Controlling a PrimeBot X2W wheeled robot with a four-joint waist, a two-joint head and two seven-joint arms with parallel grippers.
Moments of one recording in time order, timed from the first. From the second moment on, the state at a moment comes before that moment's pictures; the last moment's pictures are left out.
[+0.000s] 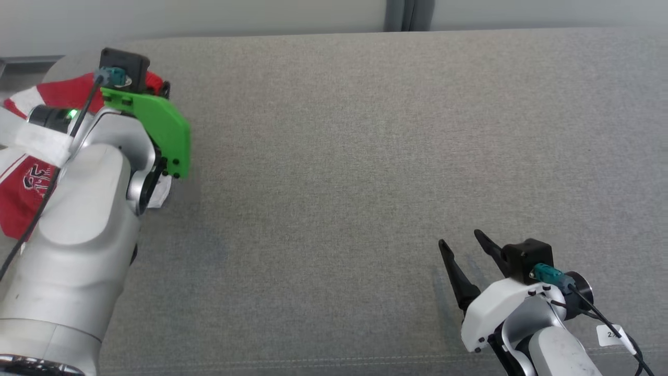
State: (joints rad) left arm -0.91 0.28 -0.50 0.78 -0.40 -0.04 0.22; right arm -0.11 -0.05 0.15 0.18 0.12 0.13 0.06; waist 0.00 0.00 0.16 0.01
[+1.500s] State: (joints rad) left arm -0.78 0.18 -0.69 0.79 -0.73 0.01 0.10; right arm -0.12 -0.05 0.14 0.25 0.17 0.13 0.00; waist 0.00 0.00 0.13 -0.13
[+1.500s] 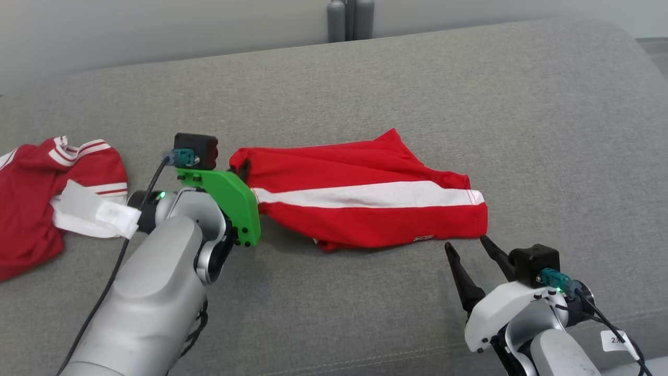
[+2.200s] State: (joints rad) left arm -0.58 0.21 -0.63 0.72 -0.77 0.10 -0.08; right arm -0.11 -0.05 0.06 0.24 0.20 0.13 -0.01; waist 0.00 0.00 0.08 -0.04
